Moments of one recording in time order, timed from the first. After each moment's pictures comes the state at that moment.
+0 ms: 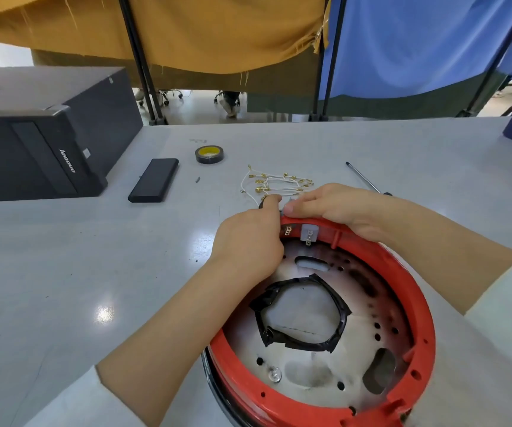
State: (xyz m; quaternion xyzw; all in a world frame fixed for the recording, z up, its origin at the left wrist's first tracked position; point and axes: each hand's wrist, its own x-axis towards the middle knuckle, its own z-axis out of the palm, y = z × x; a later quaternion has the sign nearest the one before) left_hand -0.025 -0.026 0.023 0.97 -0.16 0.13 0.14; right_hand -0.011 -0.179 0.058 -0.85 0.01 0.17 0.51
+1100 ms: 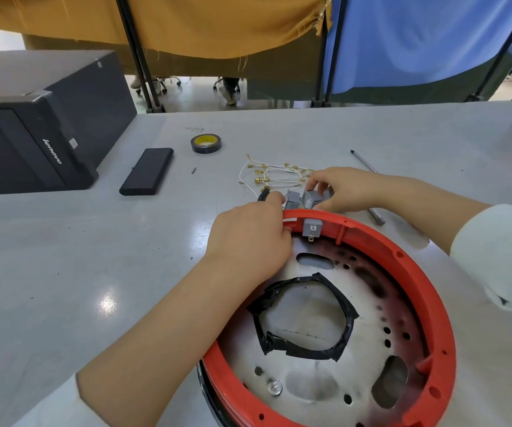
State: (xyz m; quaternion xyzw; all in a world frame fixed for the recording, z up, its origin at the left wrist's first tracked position) left_hand -0.022 -0.027 0.020 0.97 -0.17 0.13 0.10; right_hand 0.067 -0.234 0.022 -0.98 -0.14 0.10 0.12
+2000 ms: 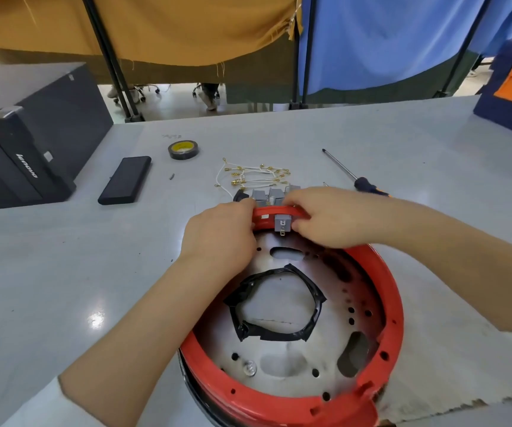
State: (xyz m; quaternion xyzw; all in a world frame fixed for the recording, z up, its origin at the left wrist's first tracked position) left_hand -0.032 -0.026 0.032 0.98 -0.15 0.09 0.08; right_hand -0.041 -0.194 0.064 -0.98 -0.12 0.09 0.12
